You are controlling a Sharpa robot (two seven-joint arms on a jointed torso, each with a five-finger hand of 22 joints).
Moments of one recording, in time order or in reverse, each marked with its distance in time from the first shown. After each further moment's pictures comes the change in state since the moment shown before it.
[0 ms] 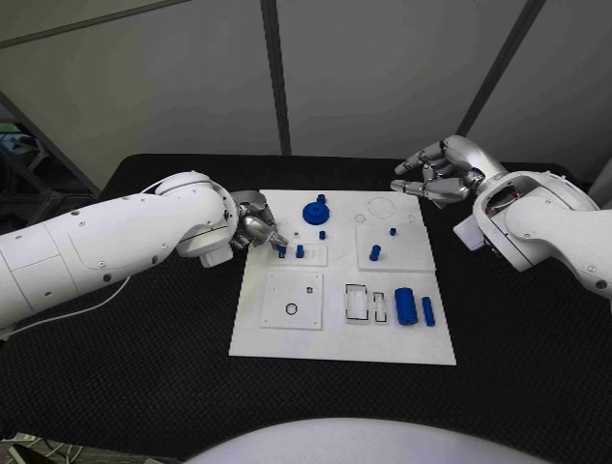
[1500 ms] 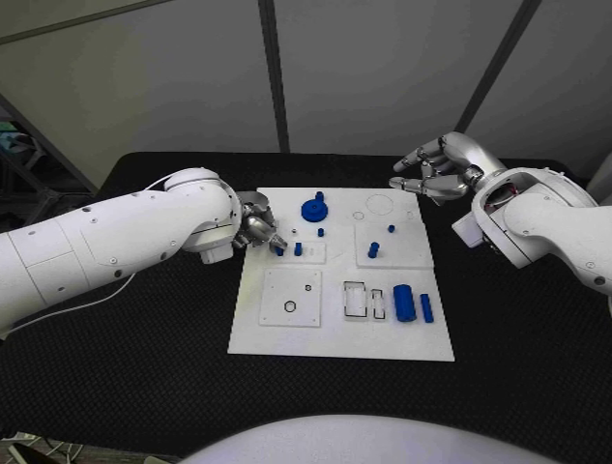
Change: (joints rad) left arm 0.001 0.041 -0.001 -0.042 -0.043 0.076 -0.033; left_hand -0.034 -0.004 0.018 -0.007 0.002 0.018 -0.018 0.004 0.013 0.034 -0.013 -0.004 0.007 0.003 -0.004 0.000 0.000 0.000 0.004 -0.004 0.001 0.007; right arm 0.000 -0.001 0.000 0.001 0.000 0.001 0.000; right_hand 0.000 0.000 0.000 0.000 0.000 0.000 0.000 0.000 0.000 0.000 0.000 0.000 0.000 0.000 0.000 0.000 0.000 0.000 0.000 0.000 -0.004 0.000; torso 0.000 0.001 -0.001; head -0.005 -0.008
